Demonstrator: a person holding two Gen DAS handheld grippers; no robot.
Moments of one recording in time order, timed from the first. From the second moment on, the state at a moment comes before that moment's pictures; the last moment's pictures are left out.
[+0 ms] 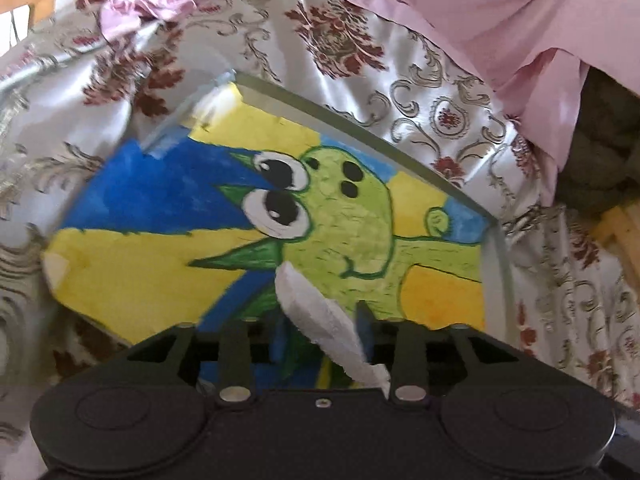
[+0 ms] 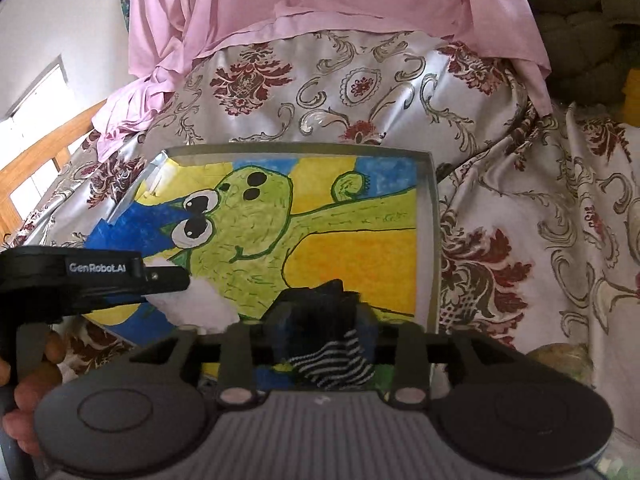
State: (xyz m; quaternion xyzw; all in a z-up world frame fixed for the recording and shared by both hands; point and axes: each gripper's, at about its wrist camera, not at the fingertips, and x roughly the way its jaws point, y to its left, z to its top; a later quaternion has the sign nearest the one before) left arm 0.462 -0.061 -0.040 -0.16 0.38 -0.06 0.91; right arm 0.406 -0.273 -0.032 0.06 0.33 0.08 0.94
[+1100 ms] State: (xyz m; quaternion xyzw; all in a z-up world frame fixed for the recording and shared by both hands) left arm 0.155 -0.045 0.092 -0.08 0.13 -0.08 0.98; right arm 0.116 -0.270 0.071 0.05 0.07 0.00 1.00
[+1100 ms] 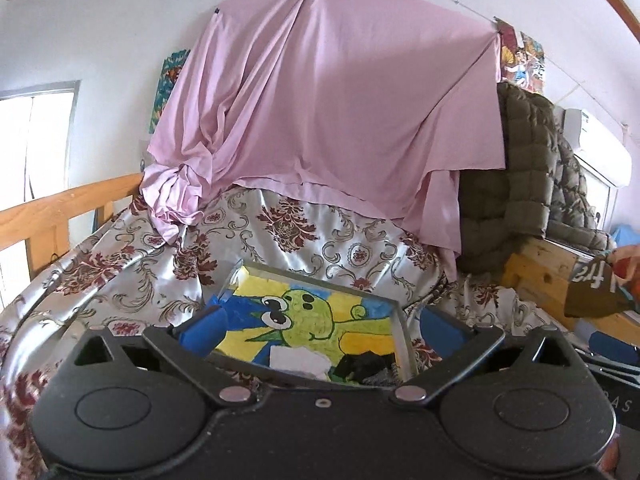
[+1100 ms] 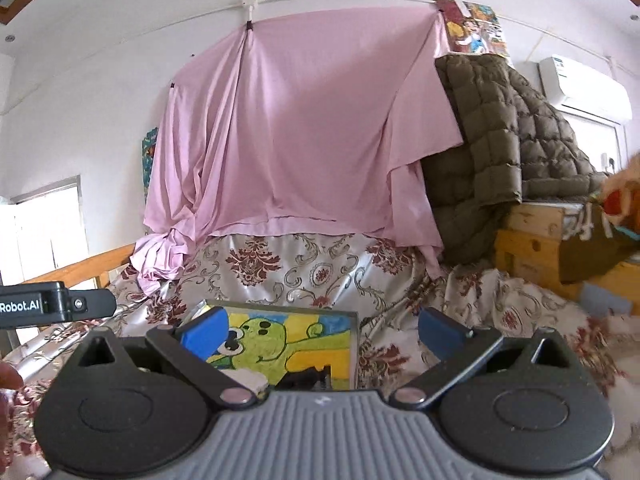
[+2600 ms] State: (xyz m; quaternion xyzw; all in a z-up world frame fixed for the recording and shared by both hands) left arm 0.108 -0.030 -0.017 -0.02 0.39 -0.13 0.91; right arm 0.087 -0.243 -0.023 0.01 0.44 0.02 0.90
